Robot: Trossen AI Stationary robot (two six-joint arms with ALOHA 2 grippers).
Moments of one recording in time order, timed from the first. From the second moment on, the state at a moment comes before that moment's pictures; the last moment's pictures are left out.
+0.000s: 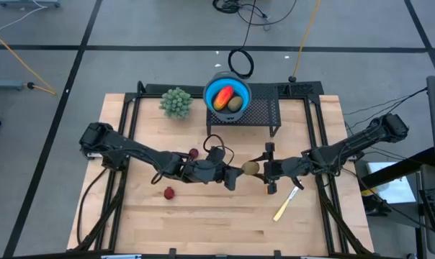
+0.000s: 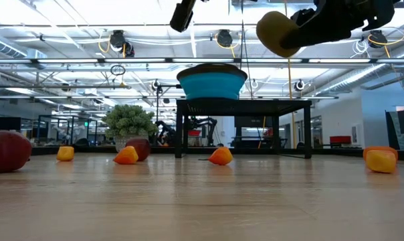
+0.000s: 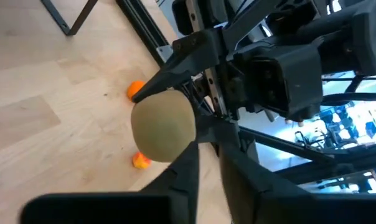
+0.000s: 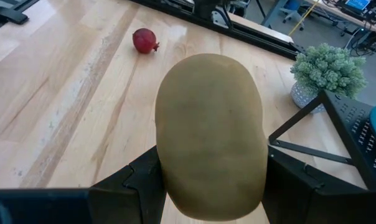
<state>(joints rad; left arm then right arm) -0.29 1.75 1.36 0.01 -0.41 -1.08 0.37 1.12 0.65 -0.01 0.42 -0.12</state>
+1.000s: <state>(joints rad) -0.25 1.85 1.36 0.05 -0.44 -1.21 0.37 1.12 0.65 -0.01 0.42 -0.09</state>
